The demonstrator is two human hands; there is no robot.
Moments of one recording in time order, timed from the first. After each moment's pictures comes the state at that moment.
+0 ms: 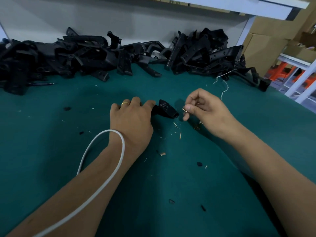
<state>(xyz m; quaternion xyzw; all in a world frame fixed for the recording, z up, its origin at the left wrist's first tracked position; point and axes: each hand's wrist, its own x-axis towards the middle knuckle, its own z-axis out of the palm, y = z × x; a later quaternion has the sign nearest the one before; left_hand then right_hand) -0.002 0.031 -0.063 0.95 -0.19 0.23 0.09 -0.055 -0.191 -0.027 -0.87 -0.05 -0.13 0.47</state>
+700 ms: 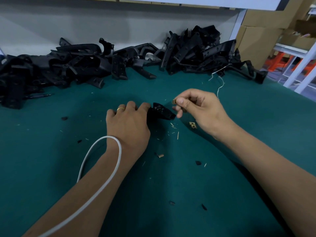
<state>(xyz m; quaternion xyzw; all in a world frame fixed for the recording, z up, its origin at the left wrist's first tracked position) -0.002 0.031 -0.064 0.95 -0.19 0.24 0.08 -0.052 -0.176 -0.030 -0.82 -0.07 -0.19 0.54</state>
